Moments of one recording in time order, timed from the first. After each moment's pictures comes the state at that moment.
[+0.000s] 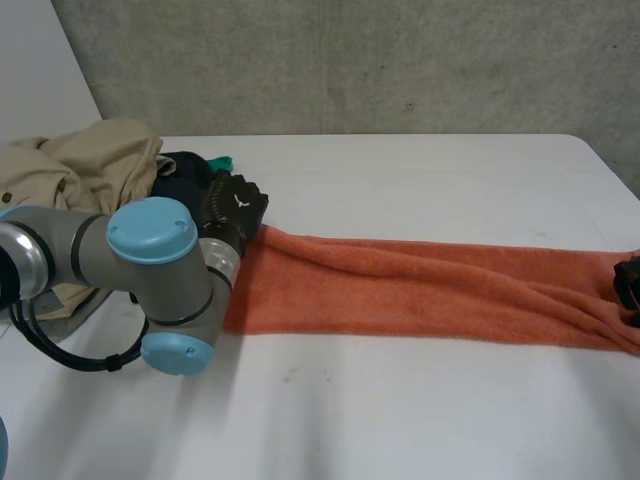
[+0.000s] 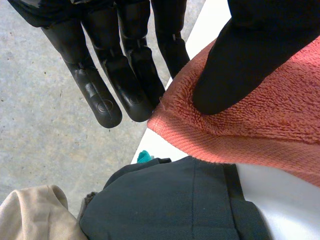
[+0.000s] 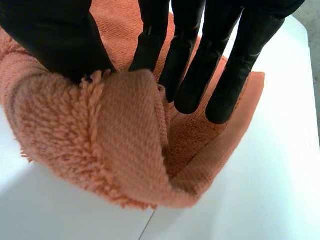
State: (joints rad) left arm 4.17 -2.28 -1.31 3.54 -1.70 3.95; right arm 1.23 -0.93 1.37 0.27 1.13 2.36; left_hand 1.15 1.20 1.19 1.20 0.99; right_hand 0.98 1.18 1.18 1.19 0.97
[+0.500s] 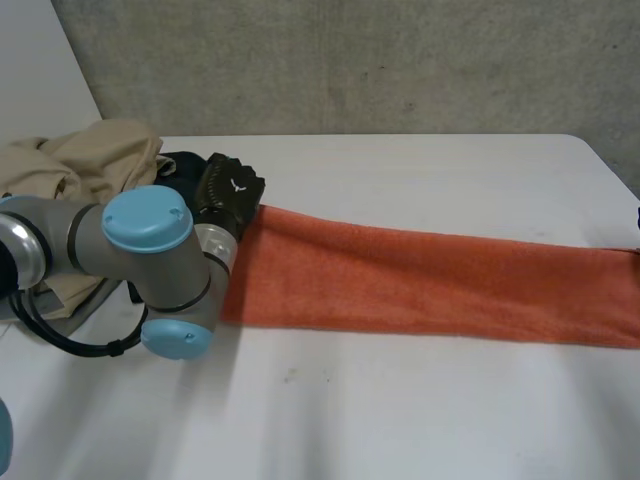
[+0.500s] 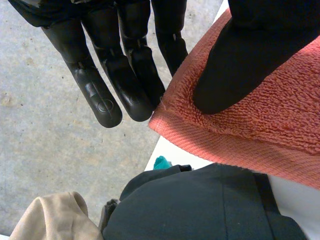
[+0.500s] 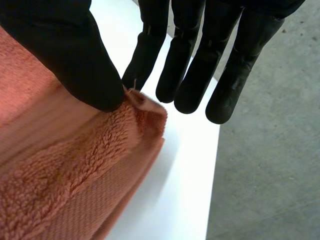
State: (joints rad) left arm 4.19 -2.29 -1.26 3.55 -1.69 3.95; right arm 1.24 -0.98 1.34 0.01 1.12 2.46; left_hand 1.15 1.20 1.19 1.20 0.99; right_hand 0.98 1.18 1.18 1.19 0.98
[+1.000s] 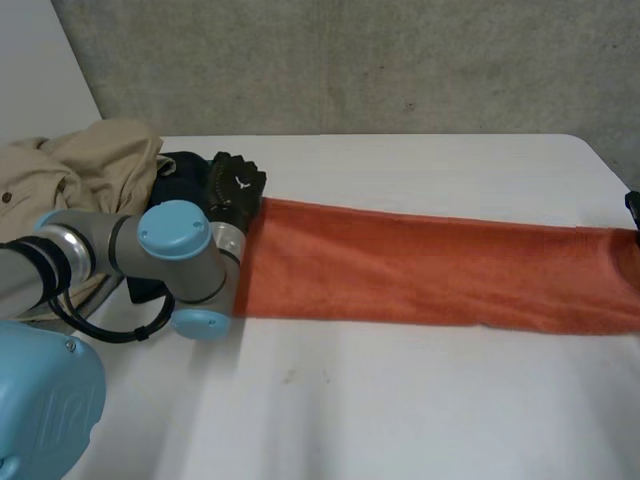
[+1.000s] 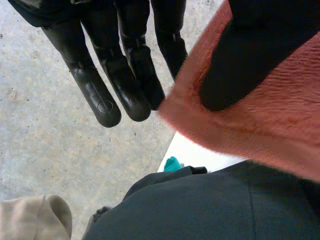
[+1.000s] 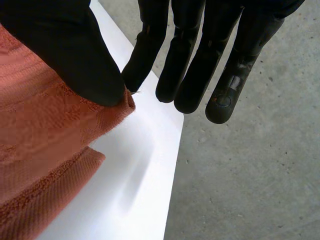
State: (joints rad) left arm 4.22 -2.54 -1.02 3.66 -1.69 3.96; right arm 1.29 -0.78 1.31 -0.46 1.15 2.48; left_hand 1.06 1.07 1.08 1.08 0.90; right_hand 1.00 1.18 1.18 1.19 0.99
